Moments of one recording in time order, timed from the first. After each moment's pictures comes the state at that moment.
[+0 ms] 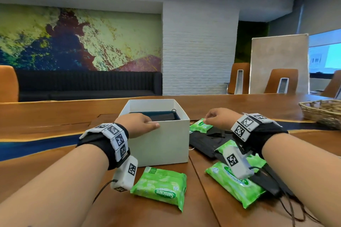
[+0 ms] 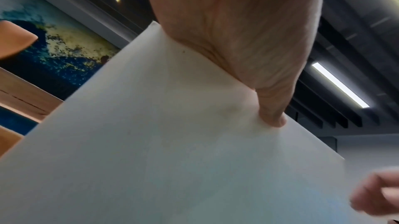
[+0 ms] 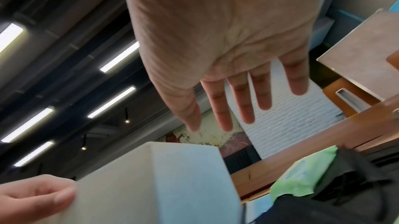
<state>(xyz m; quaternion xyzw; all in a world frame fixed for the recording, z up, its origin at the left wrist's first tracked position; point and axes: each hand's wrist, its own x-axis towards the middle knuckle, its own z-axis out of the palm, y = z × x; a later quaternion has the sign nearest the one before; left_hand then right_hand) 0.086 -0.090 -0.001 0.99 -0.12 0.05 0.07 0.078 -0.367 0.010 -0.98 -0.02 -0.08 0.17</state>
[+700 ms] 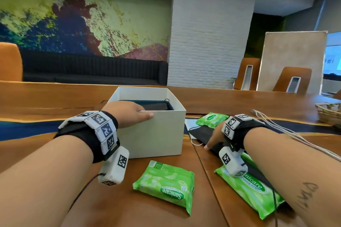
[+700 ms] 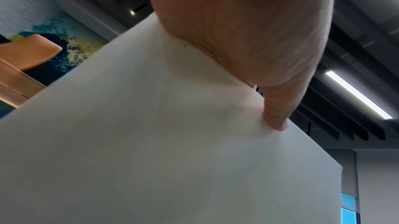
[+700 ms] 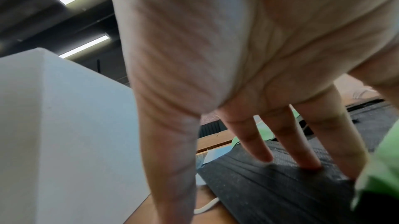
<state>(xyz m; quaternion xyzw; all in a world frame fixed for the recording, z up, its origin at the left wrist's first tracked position) 0.092 -0.059 -0.002 0.99 -0.09 0.06 0.04 0.134 -0.338 -0.029 -0.97 0.05 0.20 -0.12</state>
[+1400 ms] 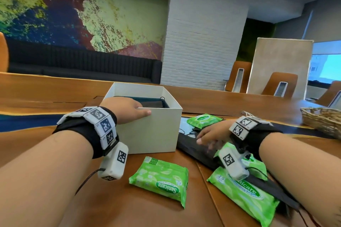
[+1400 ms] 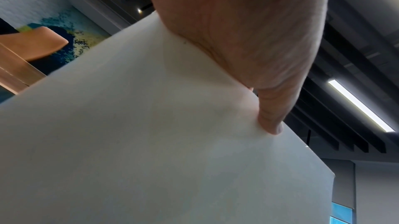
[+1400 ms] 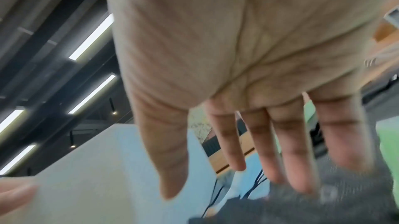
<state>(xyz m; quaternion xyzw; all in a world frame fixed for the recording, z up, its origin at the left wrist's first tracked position) 0.090 -0.056 -0.004 0.99 -0.10 0.07 0.04 0.115 -0.351 -0.033 -0.96 -0.02 0.23 0.15</state>
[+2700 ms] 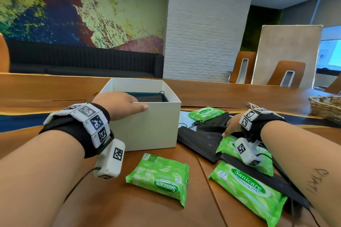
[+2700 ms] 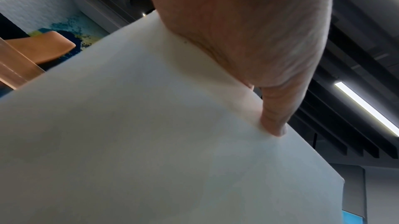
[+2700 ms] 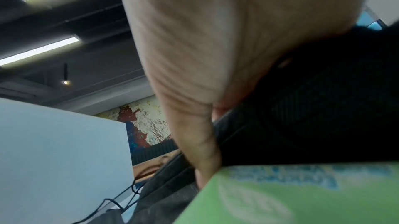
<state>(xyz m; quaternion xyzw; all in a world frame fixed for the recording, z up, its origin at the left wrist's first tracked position) 0.099 -0.056 -0.007 0.99 -0.08 0.07 0.04 0.151 -0.409 -0.041 -0.98 0.09 0.14 -0.09</state>
